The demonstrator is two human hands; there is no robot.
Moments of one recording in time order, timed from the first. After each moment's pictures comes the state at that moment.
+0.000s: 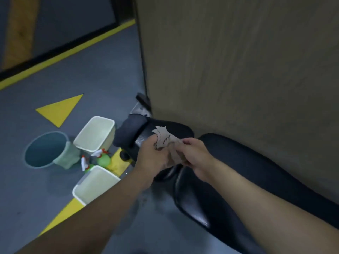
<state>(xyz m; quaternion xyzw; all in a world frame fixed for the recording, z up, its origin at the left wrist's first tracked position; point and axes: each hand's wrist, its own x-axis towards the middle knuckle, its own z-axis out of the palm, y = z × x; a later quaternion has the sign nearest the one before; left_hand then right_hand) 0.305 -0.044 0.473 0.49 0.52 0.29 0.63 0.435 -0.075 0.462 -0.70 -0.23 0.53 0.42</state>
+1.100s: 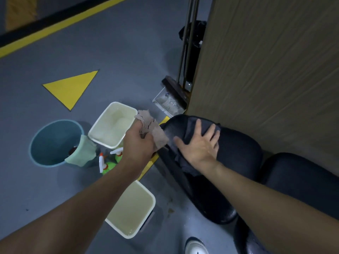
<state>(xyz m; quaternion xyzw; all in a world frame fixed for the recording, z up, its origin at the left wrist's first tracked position) 0.166 0.180 0.343 0.53 0.59 0.36 0.49 0.326 0.152 0.302 -0.86 -0.44 0.24 0.06</state>
